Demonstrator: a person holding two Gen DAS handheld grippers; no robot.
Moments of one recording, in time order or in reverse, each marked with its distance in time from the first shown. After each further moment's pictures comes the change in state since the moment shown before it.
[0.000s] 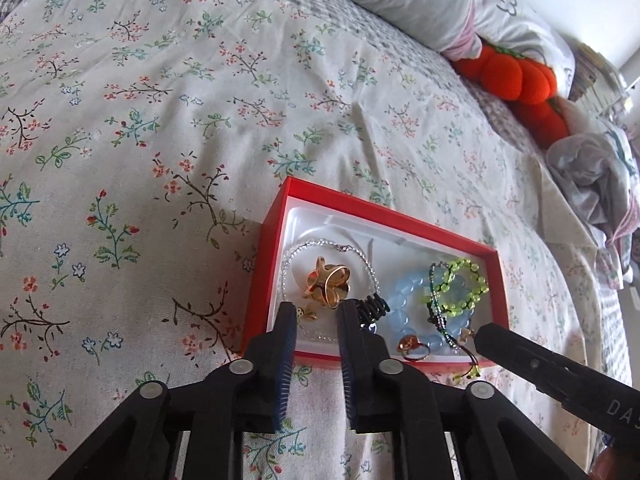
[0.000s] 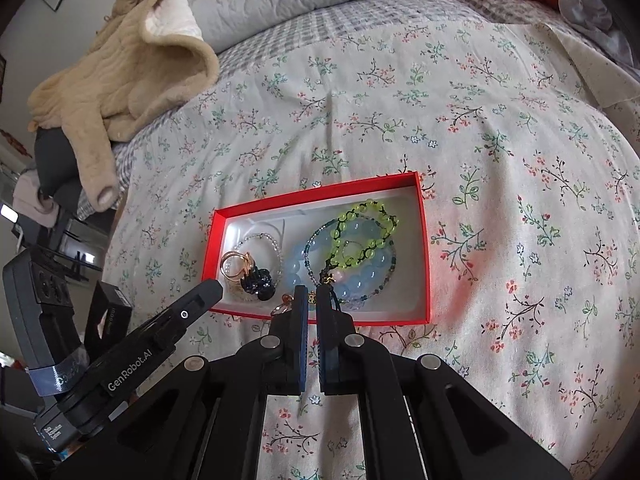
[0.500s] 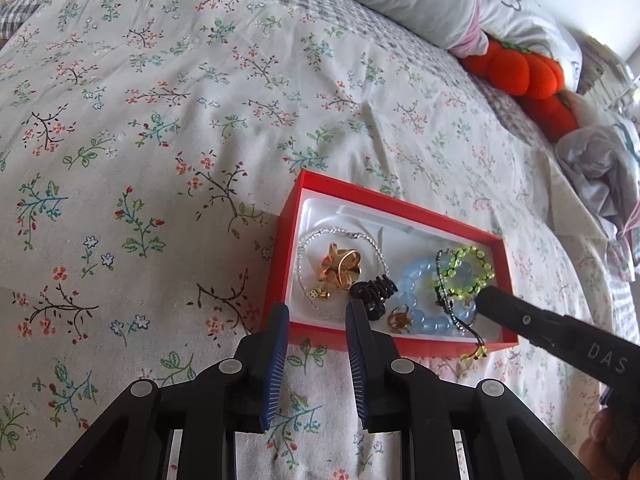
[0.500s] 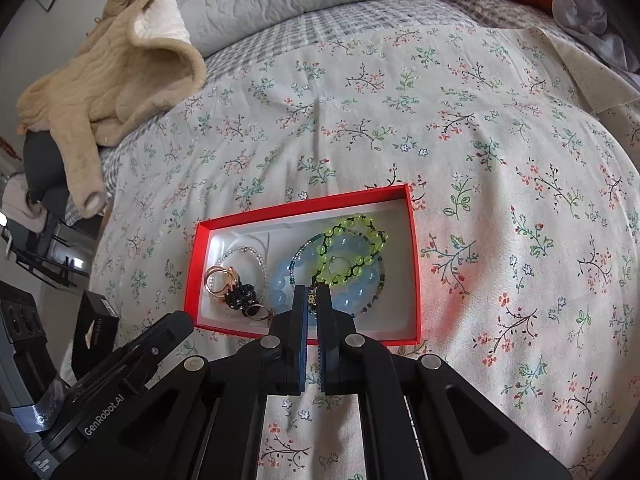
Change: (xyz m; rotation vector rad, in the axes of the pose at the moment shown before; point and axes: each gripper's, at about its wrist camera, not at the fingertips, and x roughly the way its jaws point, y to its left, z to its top) left arm -0.013 -0.001 -0.008 0.019 0.001 0.056; right arm 0.008 -0.003 0.009 0.007 -0.021 -0.051
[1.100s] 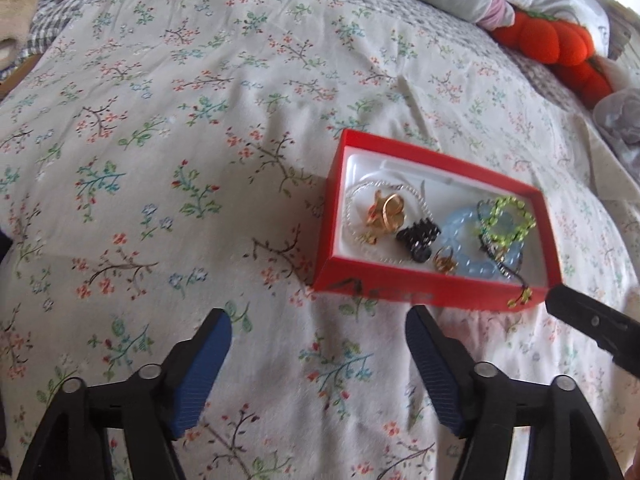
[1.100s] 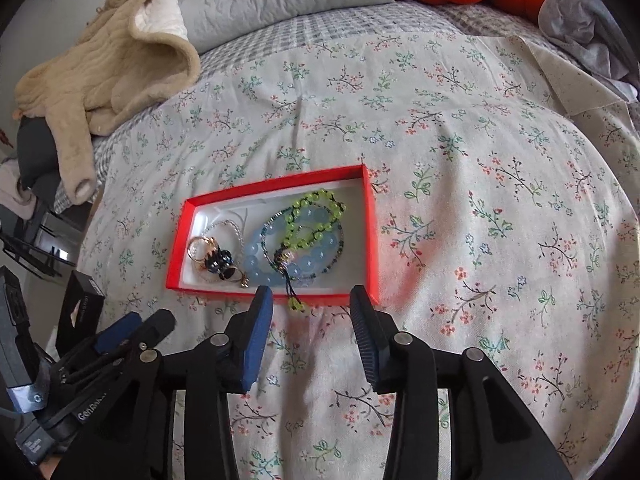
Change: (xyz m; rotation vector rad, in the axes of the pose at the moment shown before) left arm -0.016 -0.001 -0.028 0.059 0.029 0.182; right arm -0.028 -0.013 -0.030 -0.046 0.003 -0.077
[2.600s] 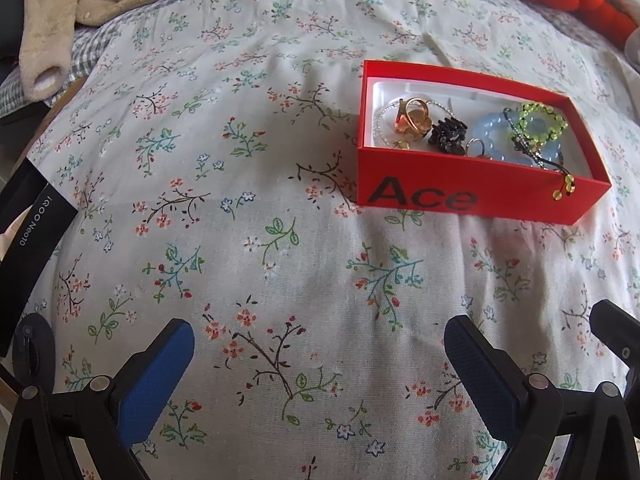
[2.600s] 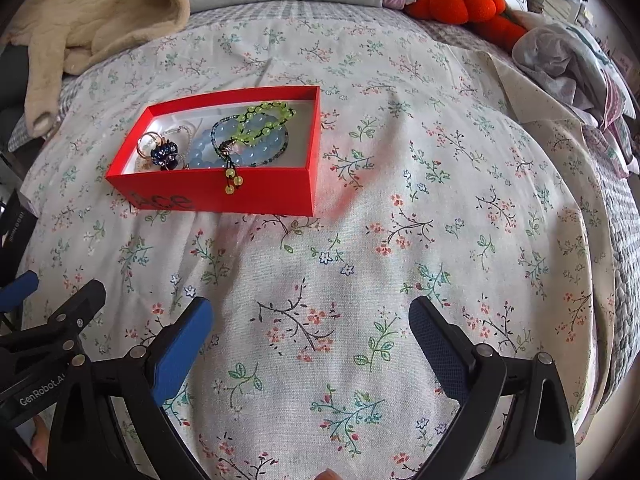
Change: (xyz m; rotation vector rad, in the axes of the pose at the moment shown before) left arm -0.008 -0.014 -0.051 0.109 -0.003 0.228; right arm -0.002 0.000 -0.070 -0.143 -0.006 -0.248
